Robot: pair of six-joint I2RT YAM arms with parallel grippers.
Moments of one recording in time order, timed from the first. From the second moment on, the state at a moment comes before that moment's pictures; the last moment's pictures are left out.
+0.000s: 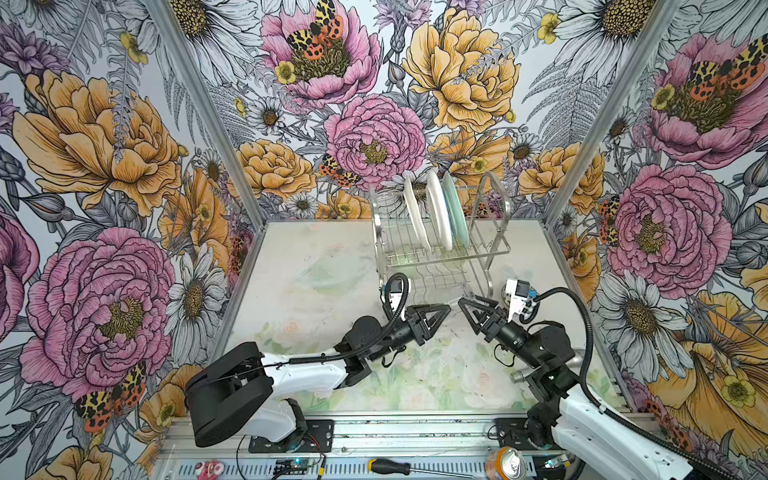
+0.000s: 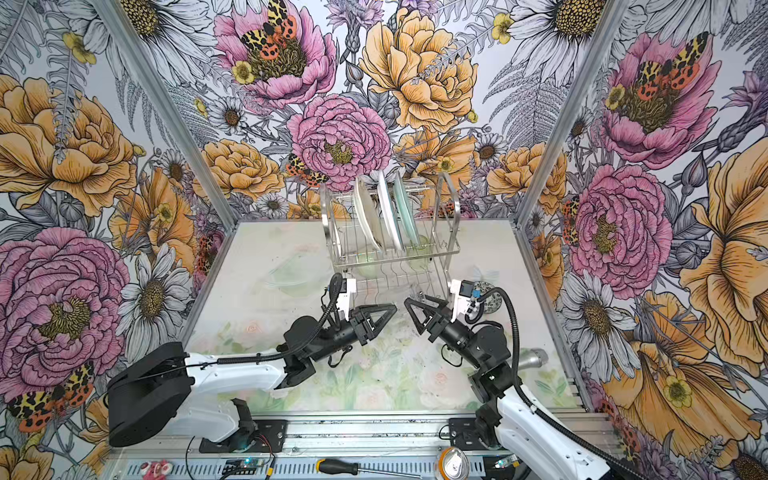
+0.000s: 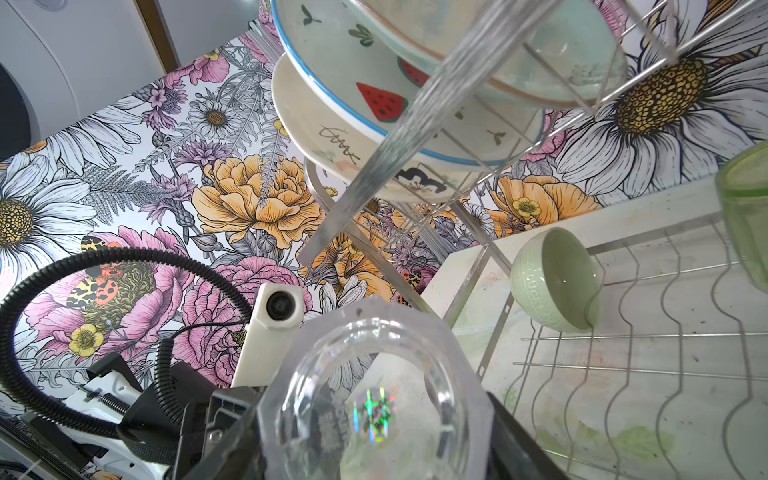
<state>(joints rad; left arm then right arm) -1.03 1.38 0.54 1.04 0.11 -0.93 0.48 0.67 0.23 0.63 -0.39 0.83</state>
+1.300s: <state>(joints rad) -1.04 1.29 0.57 0.83 0.04 -0.87 0.48 0.64 0.22 0.58 -0.39 0.80</state>
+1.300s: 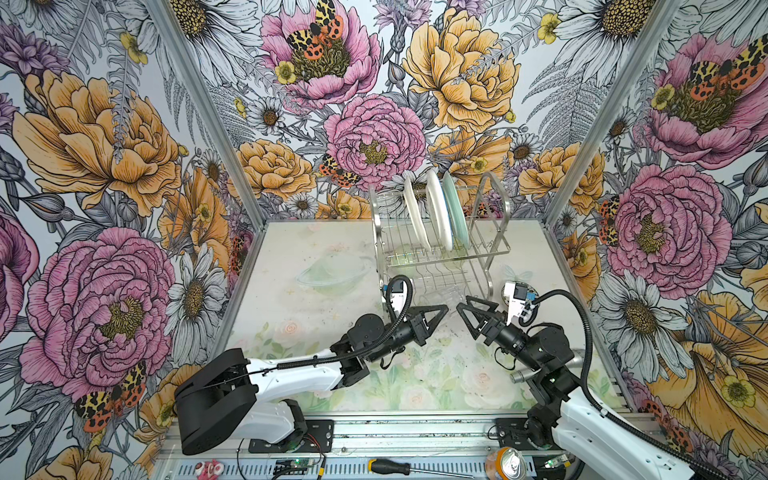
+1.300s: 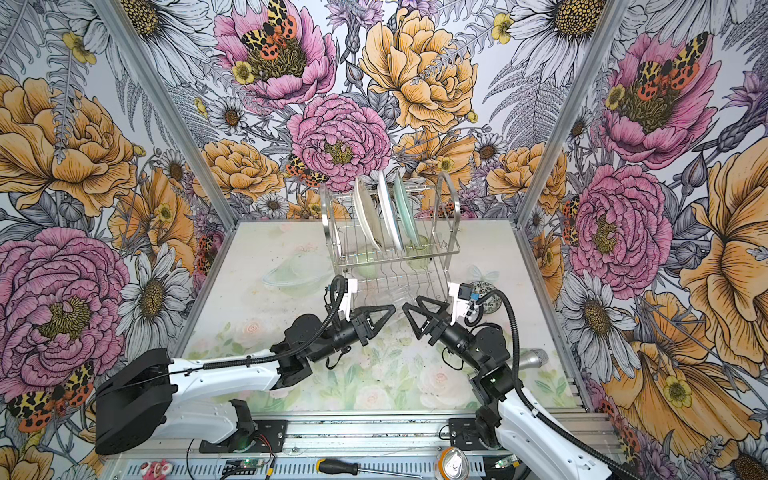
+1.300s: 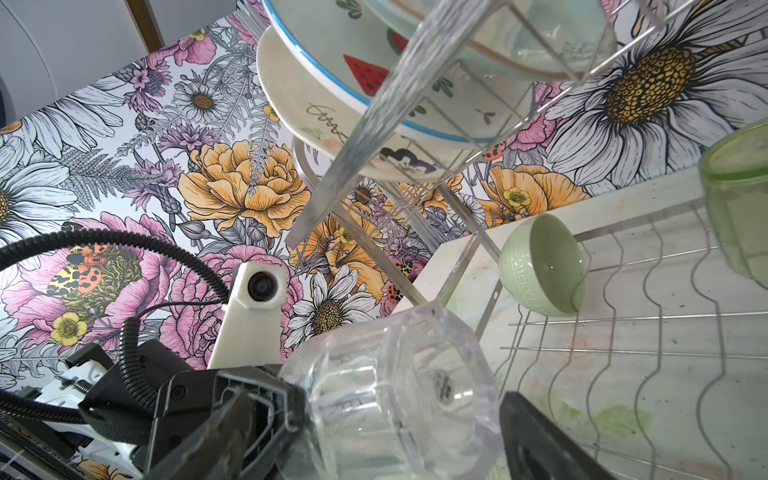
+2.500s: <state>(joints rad) -0.81 0.75 0.84 -0.66 -0.48 -0.79 0.46 0.63 0.22 0.42 -0.29 0.53</state>
